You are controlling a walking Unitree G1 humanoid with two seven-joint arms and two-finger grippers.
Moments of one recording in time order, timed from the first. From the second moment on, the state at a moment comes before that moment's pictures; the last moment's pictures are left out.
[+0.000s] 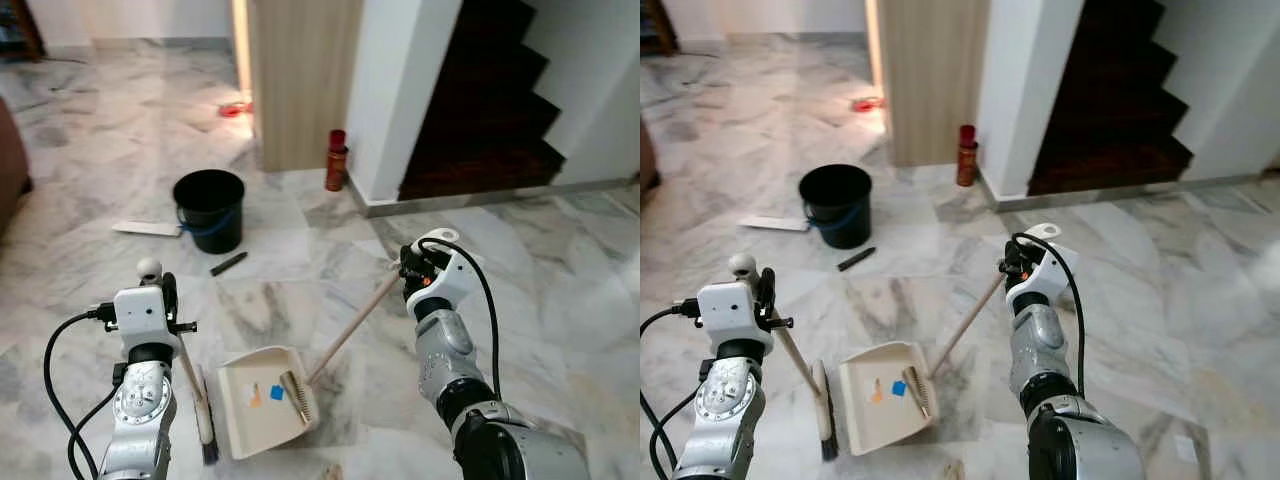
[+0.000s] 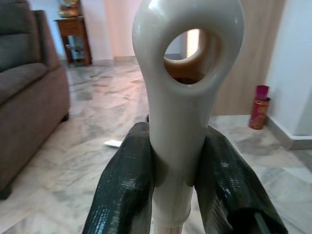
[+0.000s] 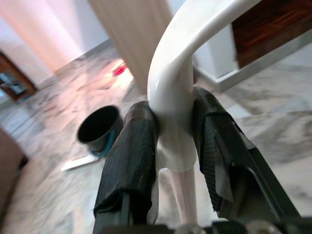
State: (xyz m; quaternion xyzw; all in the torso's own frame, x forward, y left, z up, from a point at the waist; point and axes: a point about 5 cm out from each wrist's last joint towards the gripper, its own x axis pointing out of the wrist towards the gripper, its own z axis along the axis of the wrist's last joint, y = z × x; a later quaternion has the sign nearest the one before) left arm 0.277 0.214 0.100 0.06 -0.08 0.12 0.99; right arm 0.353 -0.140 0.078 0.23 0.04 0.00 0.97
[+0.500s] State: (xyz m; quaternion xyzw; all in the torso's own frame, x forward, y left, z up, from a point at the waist) left arm 0.276 0.218 0.101 0.06 -0.08 0.13 0.99; right arm 0.352 -0.130 0.076 0.23 0.04 0.03 0.97
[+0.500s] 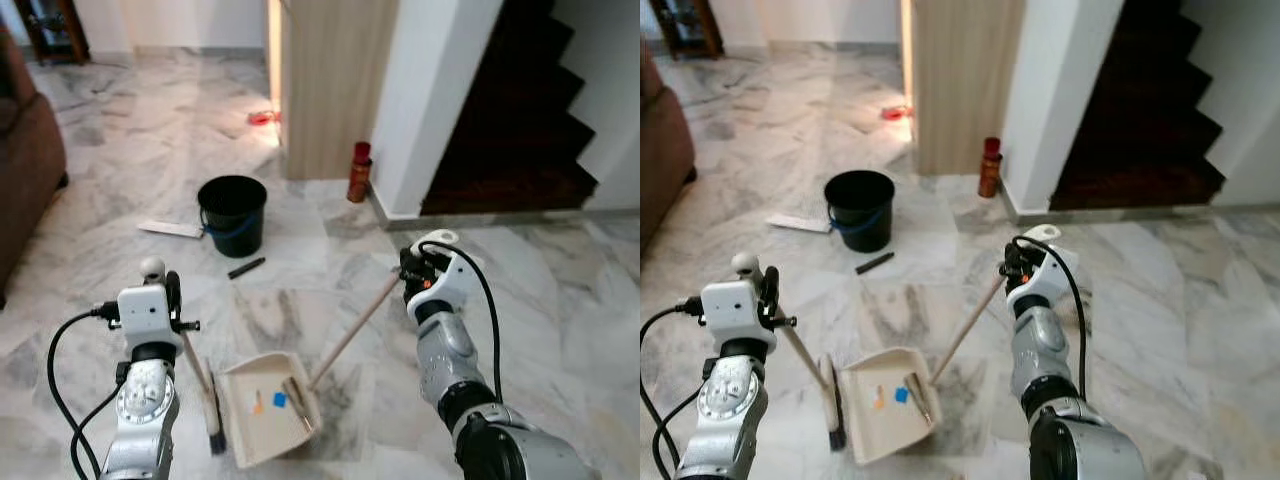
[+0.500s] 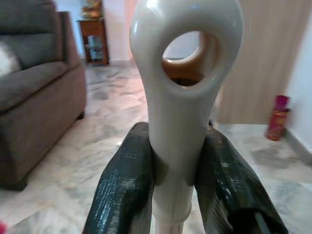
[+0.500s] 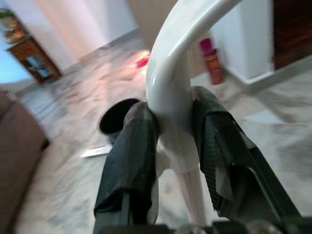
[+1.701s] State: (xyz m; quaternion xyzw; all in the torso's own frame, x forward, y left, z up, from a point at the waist) left arm 0.275 0.215 0.100 0.07 -0.08 0.13 0.99; right arm 0.358 -0.133 0.087 0.25 0.02 0.03 0.97
